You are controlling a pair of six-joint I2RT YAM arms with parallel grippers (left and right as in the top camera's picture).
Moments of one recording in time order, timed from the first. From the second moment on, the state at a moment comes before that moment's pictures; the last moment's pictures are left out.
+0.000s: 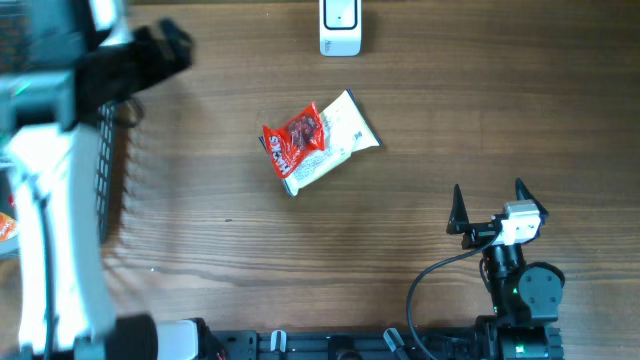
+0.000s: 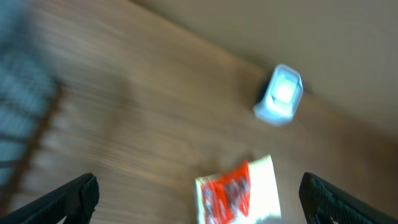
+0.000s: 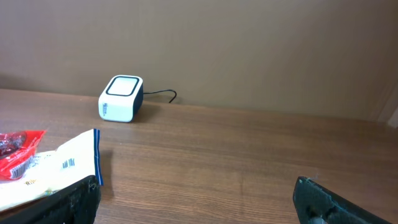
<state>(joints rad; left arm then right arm) 0.13 1.52 1.86 -1.12 0.18 -0.38 0.00 0.02 0.01 0.00 -0.07 -0.07</state>
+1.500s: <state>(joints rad) 0.74 2.05 1.86 -1.30 -0.11 -0.55 0.00 0.02 0.01 0.00 -0.07 -0.07</state>
